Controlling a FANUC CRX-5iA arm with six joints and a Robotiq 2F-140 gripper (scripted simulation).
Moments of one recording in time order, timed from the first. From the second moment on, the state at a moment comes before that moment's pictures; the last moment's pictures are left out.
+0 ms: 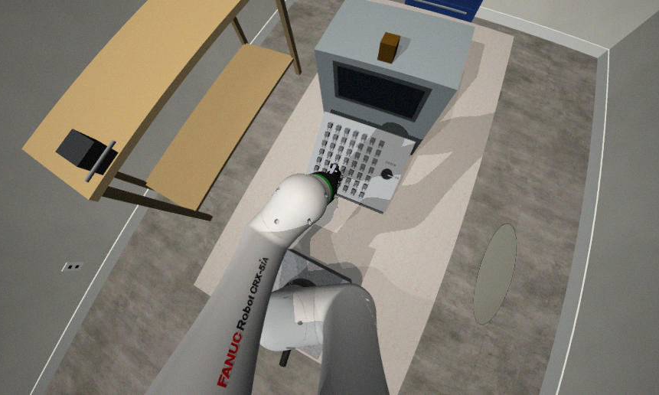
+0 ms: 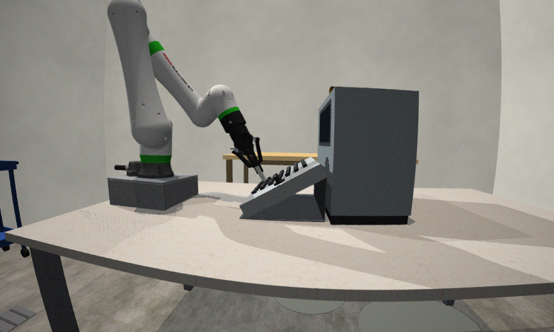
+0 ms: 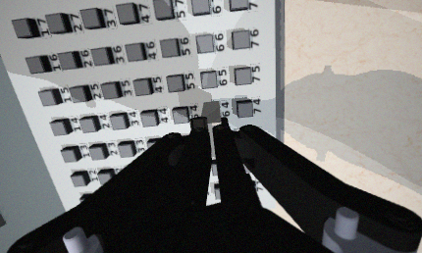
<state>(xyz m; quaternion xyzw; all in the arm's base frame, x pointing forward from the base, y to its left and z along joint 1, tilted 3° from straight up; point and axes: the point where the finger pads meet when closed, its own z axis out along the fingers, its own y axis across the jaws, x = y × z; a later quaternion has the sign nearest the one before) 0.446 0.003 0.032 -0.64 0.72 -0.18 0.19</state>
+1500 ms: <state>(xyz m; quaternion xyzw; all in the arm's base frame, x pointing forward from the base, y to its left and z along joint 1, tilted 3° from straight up) 0.452 0.003 0.022 -0.64 0.72 -0.18 0.19</state>
